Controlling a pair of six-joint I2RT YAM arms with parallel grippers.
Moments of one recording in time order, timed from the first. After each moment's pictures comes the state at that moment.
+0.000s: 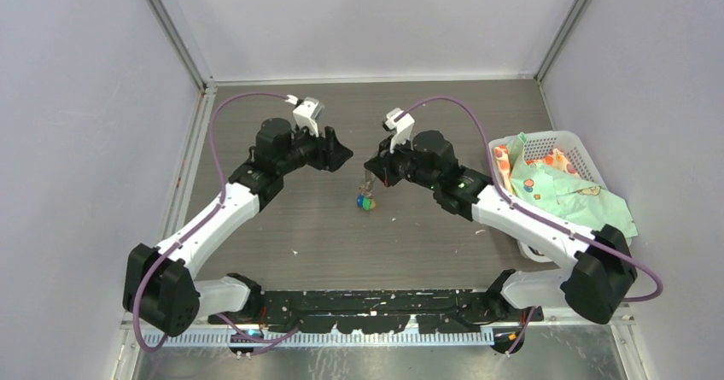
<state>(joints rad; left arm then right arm) -0.45 1.23 0.91 0.02 0.31 -0.28 0.77 1.30 0.95 0.04 -0.07 0.20</state>
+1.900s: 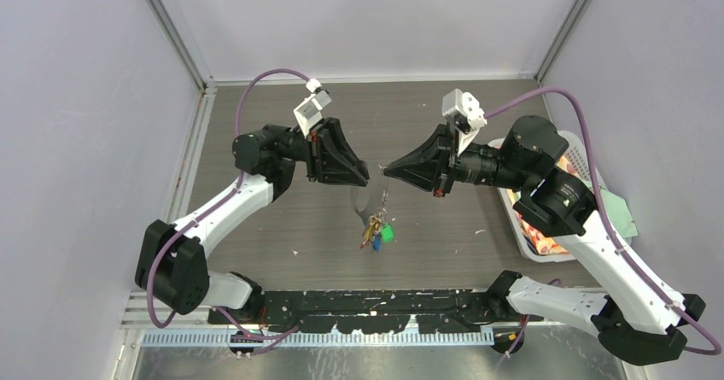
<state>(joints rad) -0.50 1.36 0.99 1.30 1.34 -1.29 0.77 0.97 1.37 -0.34 -0.60 0.15</state>
